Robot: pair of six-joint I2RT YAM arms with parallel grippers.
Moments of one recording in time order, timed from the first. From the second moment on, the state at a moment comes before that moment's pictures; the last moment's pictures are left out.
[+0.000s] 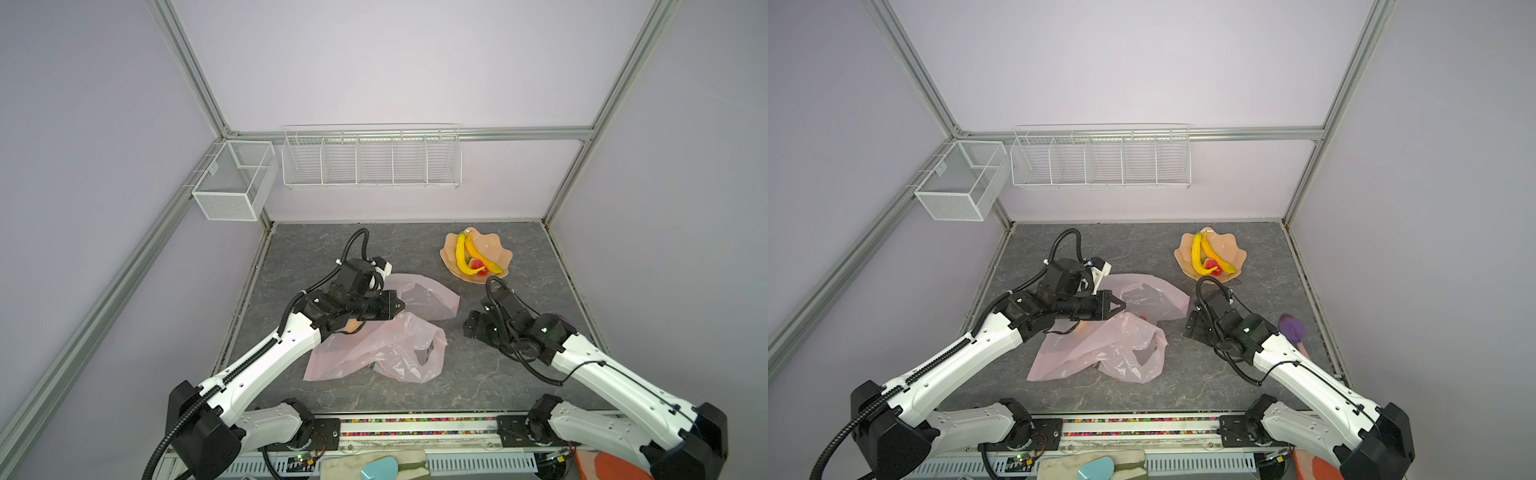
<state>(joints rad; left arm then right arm) -0.71 1.21 1.06 -0.55 0.37 -0.62 0.69 1.00 0.82 -0.85 0.14 0.95</state>
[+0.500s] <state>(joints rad) -0.71 1.21 1.06 -0.55 0.38 -0.62 0.54 1.01 0.82 -0.84 0.10 0.86</state>
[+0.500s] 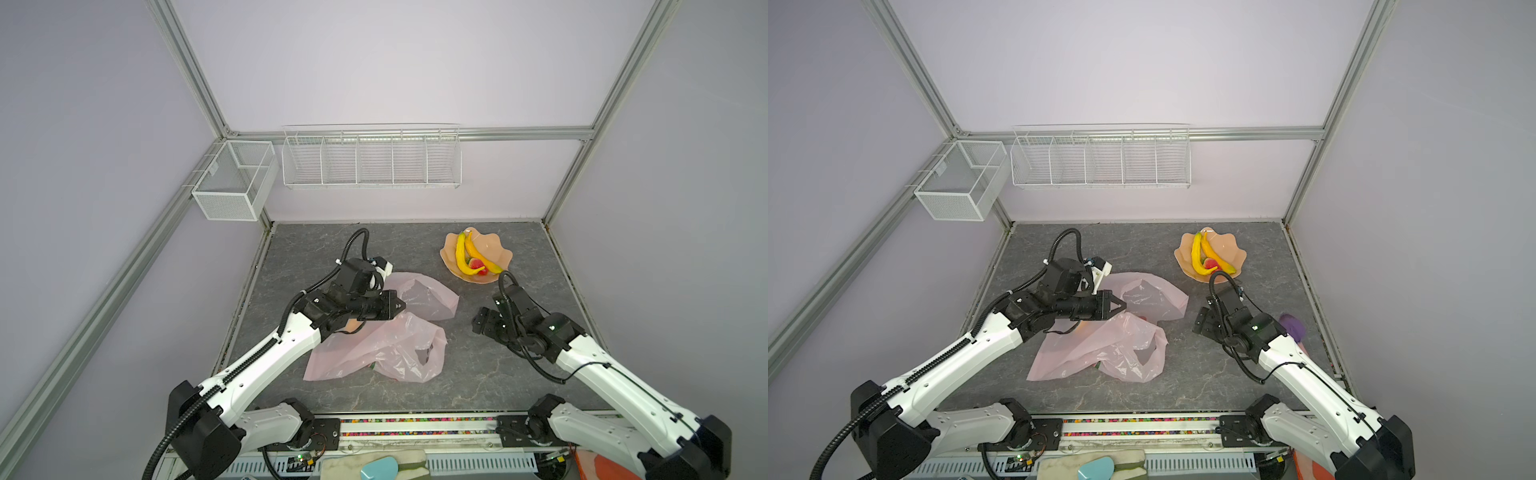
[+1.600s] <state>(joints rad) -0.71 1.21 1.06 -0.56 0.37 -0.60 0.09 2.10 1.82 -0.77 -0.12 0.42</state>
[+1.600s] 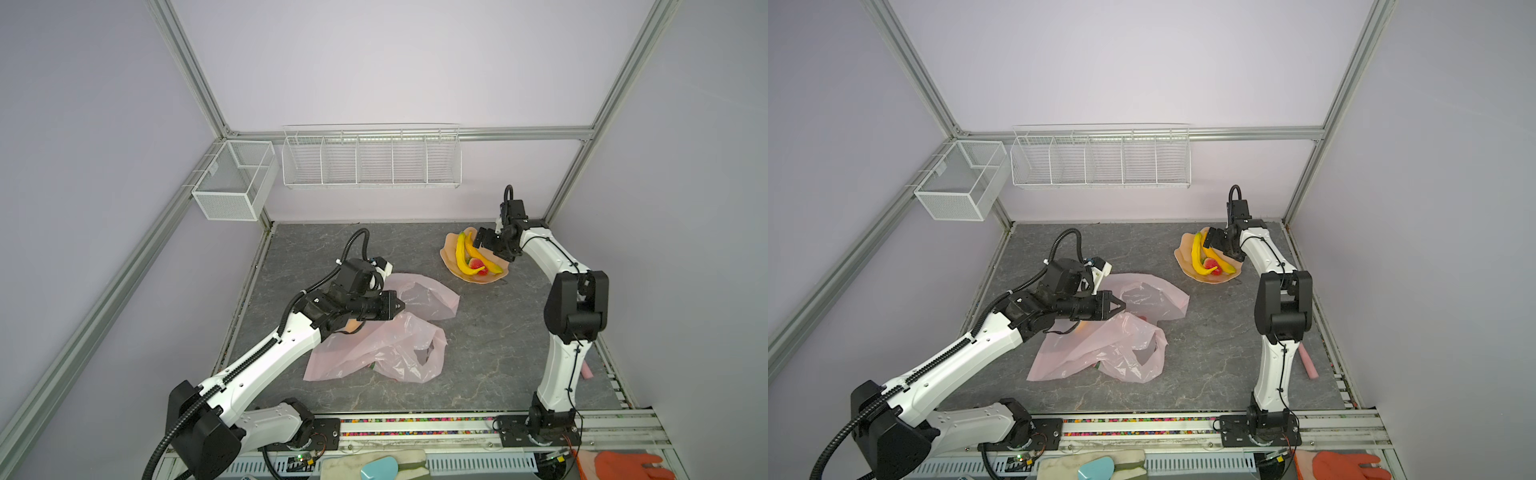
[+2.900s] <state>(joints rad) -0.71 1.28 1.09 -0.57 0.37 -0.60 0.12 2.45 2.15 -0.89 -0.04 0.27</state>
